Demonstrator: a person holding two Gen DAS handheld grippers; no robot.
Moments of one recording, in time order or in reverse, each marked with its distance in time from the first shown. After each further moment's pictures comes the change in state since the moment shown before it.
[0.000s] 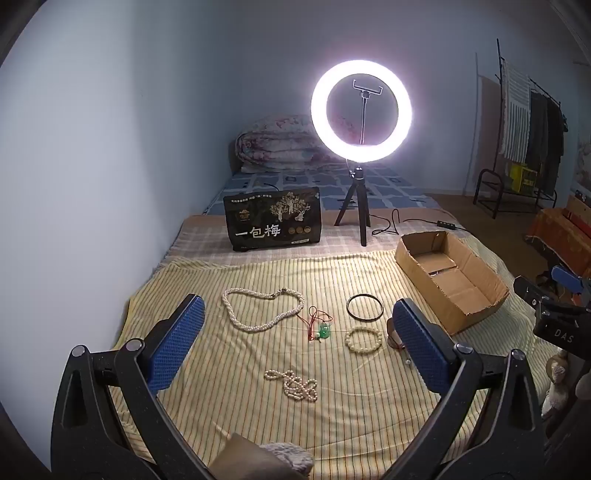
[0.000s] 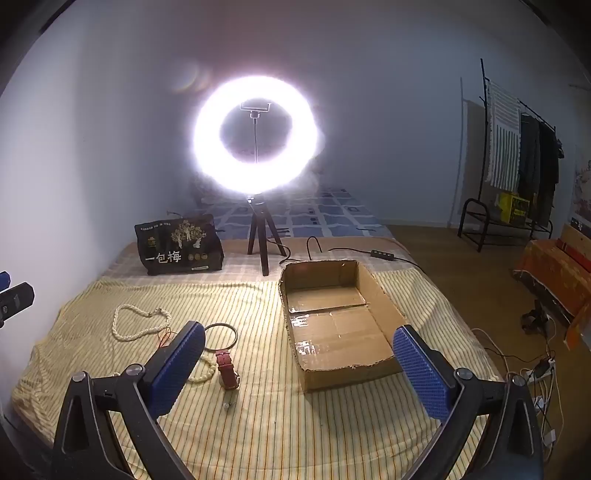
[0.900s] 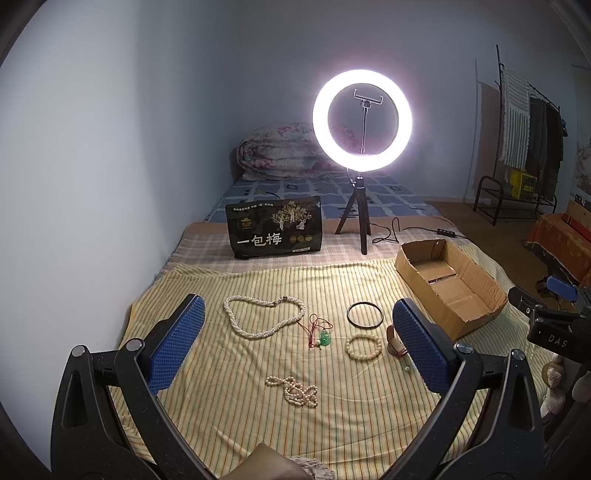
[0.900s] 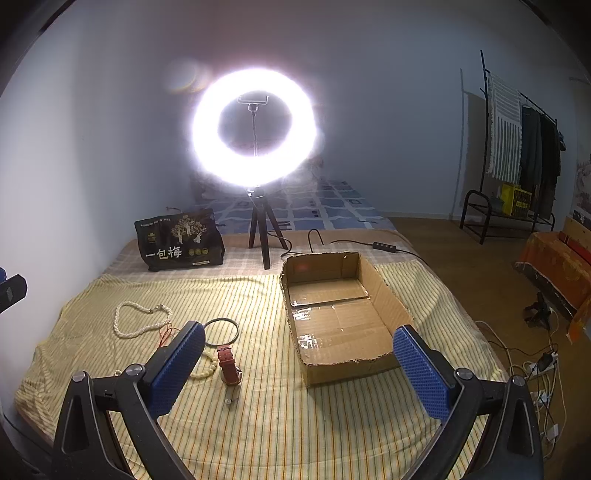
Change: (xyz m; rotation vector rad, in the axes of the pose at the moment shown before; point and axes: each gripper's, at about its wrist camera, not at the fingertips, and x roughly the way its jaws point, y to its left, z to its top) left arm -0.010 0.003 0.013 -0.003 -0.028 0.007; right arm 0.006 -0.001 -0.001 0.007 0.028 0.001
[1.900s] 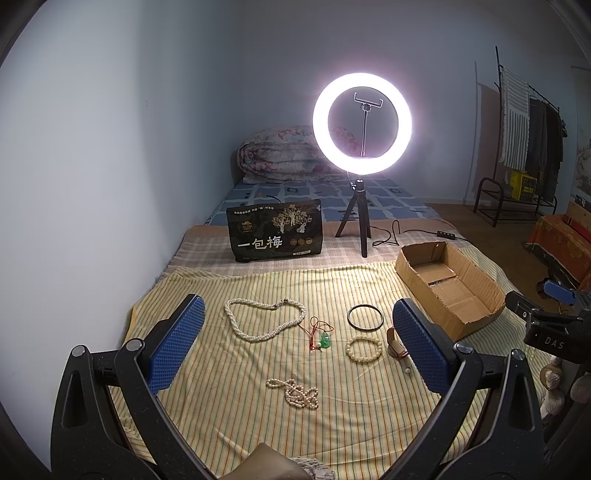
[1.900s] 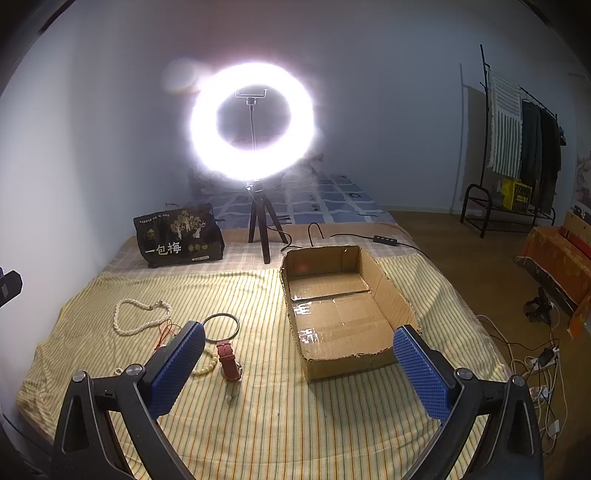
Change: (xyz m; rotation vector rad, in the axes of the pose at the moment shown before) left arm -0.002 0.000 0.000 -0.001 -0.009 0.001; right arm 0.003 -0.001 -0.002 0.011 0.023 0.003
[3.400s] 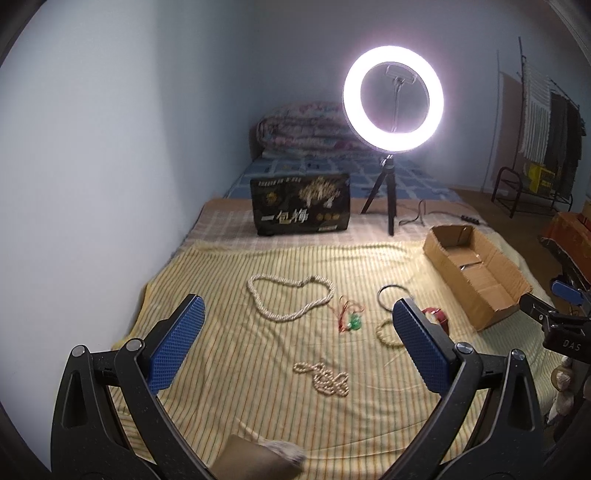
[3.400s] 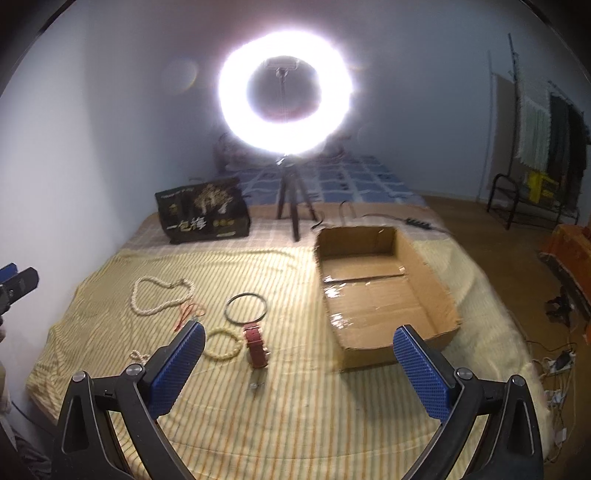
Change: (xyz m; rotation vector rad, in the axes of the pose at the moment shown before) left arm 0.032 0.036 -0.017 -0.035 0.101 0.064; right arm 0.030 0.025 -0.004 -0.038 0.102 0.111
